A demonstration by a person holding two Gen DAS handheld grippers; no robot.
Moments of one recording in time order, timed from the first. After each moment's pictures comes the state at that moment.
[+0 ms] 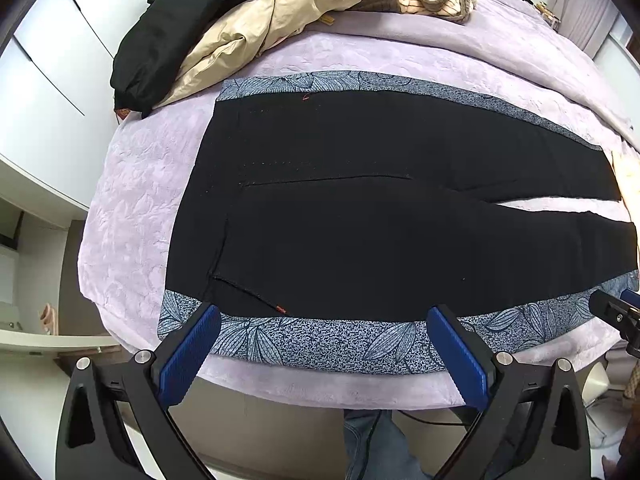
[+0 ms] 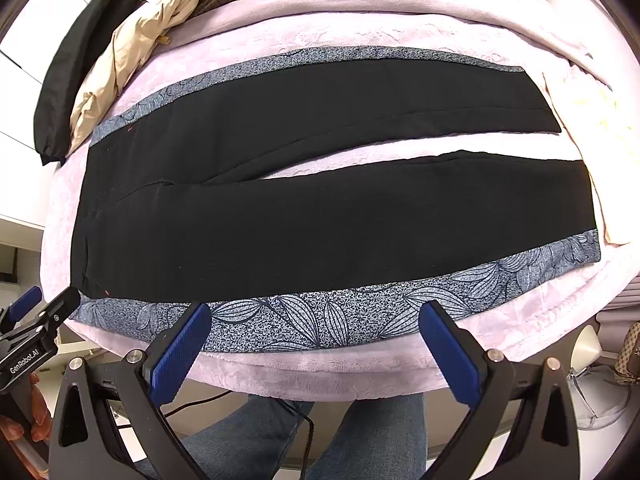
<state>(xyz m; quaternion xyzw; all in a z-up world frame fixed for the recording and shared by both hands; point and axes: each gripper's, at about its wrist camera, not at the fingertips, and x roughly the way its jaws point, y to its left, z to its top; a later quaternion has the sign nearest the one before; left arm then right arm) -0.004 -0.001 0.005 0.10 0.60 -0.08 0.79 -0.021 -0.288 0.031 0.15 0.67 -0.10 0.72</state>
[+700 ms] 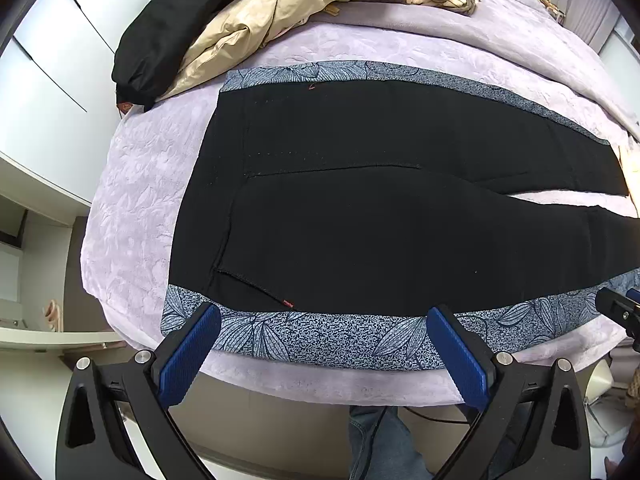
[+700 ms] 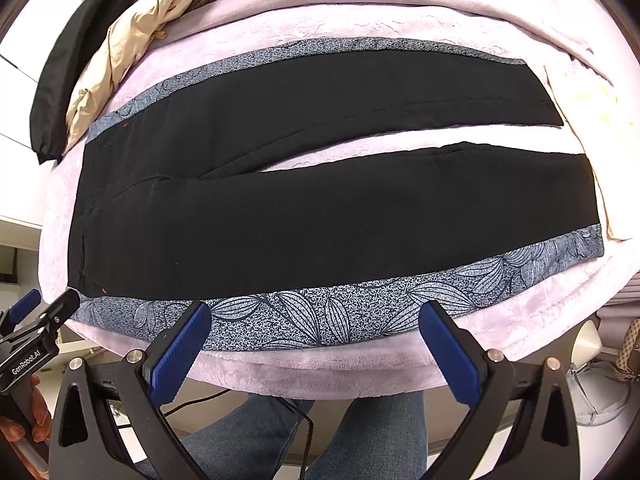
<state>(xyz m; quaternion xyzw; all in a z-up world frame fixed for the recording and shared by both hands) -0.003 0.001 -0.003 0.11 0.61 -0.07 0.78 -0.023 -0.286 0.023 0.15 0.67 -0.10 0.72</state>
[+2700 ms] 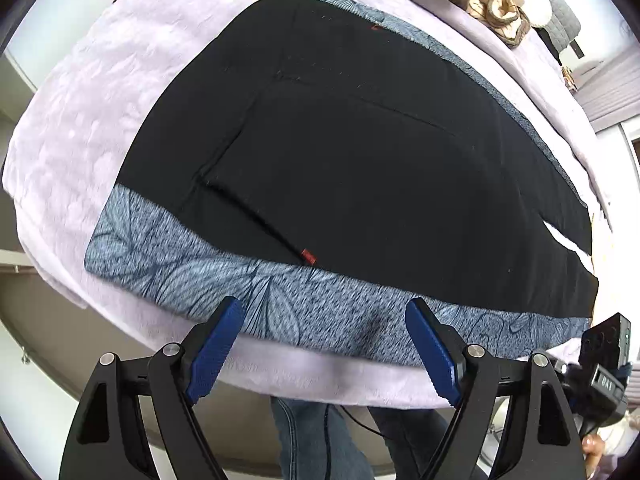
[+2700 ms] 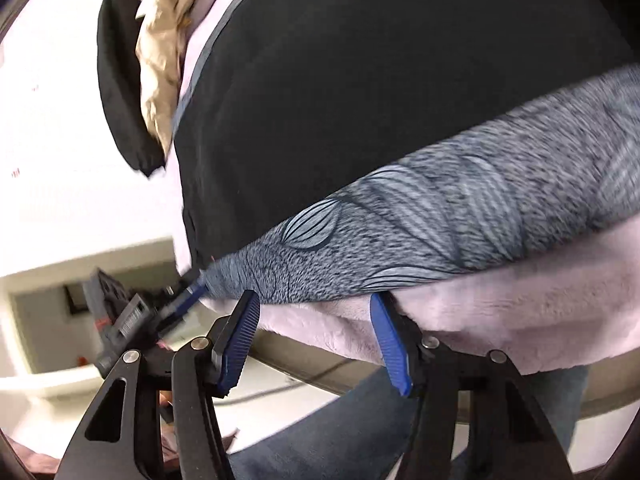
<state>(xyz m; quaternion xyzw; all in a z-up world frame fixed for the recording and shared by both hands) -0.011 0.083 -0.077 -0.09 0.66 -0.10 0.74 -0.082 -0.293 -0.103 0.49 0.62 0.08 0.60</state>
